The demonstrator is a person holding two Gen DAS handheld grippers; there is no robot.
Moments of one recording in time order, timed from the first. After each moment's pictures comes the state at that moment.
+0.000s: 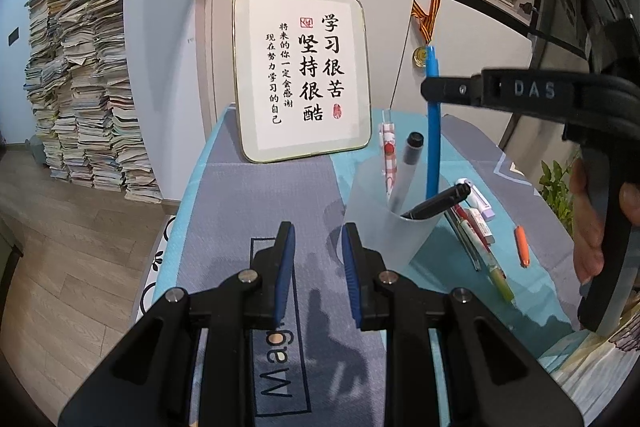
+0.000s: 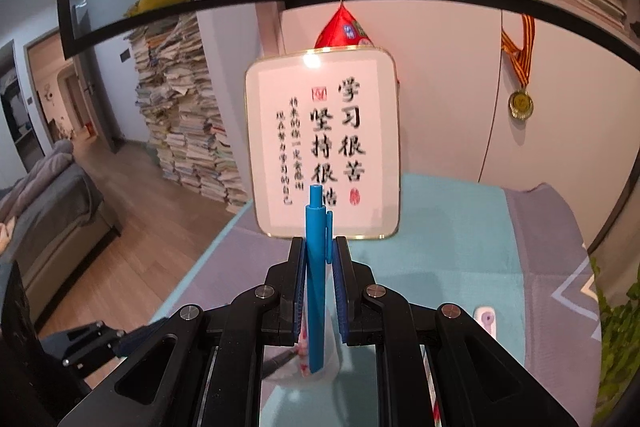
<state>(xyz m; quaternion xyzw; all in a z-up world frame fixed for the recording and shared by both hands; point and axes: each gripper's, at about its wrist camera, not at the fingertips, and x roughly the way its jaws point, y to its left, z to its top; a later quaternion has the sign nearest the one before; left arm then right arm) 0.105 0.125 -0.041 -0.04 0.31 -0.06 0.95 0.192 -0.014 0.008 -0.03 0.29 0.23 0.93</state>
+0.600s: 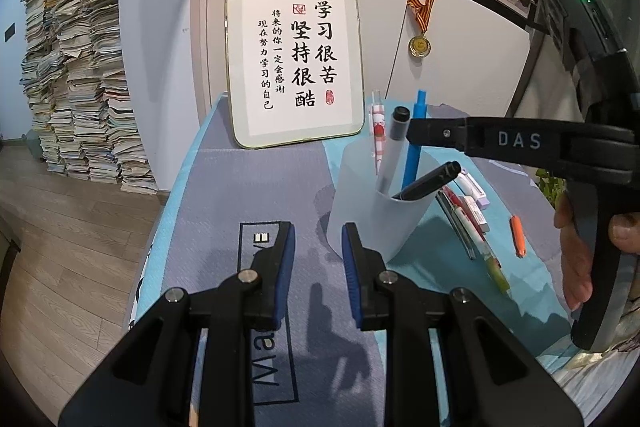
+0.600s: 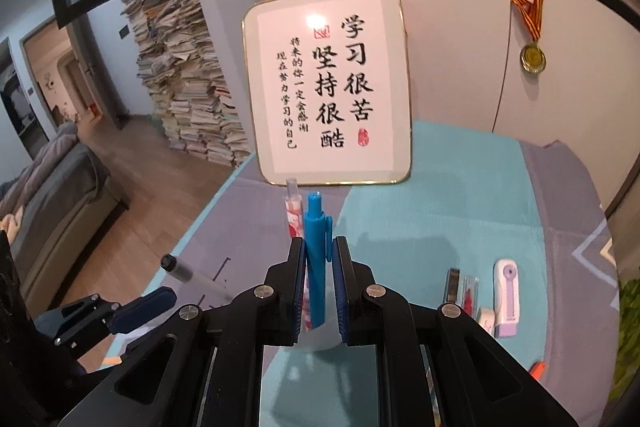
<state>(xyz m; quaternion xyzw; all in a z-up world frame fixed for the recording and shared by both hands) 0.103 0.116 -0.047 -0.04 0.33 -0.06 0.94 0.195 -0.017 -0.023 -0.02 0.36 0.24 0.90</state>
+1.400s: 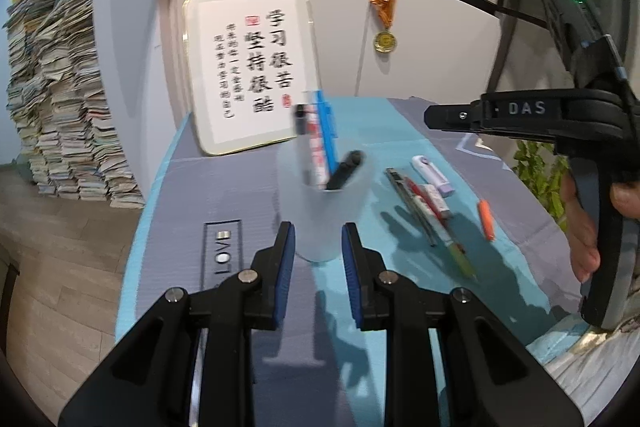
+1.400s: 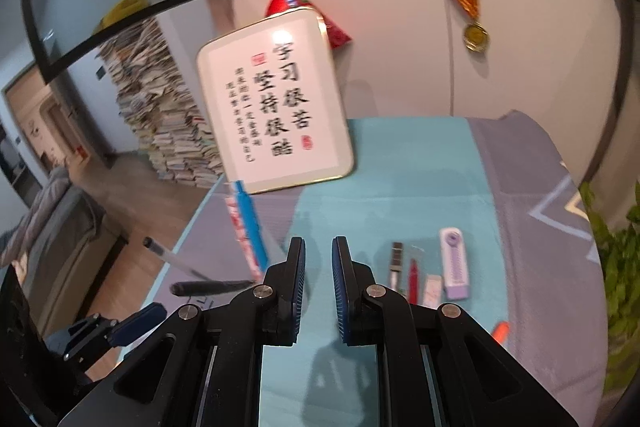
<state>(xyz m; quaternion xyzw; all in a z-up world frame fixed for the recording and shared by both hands) 0.081 0.077 -0.036 -0.01 0.32 -0.10 0.94 0.176 -0.086 -0.010 0.05 0.36 0.20 0.91</state>
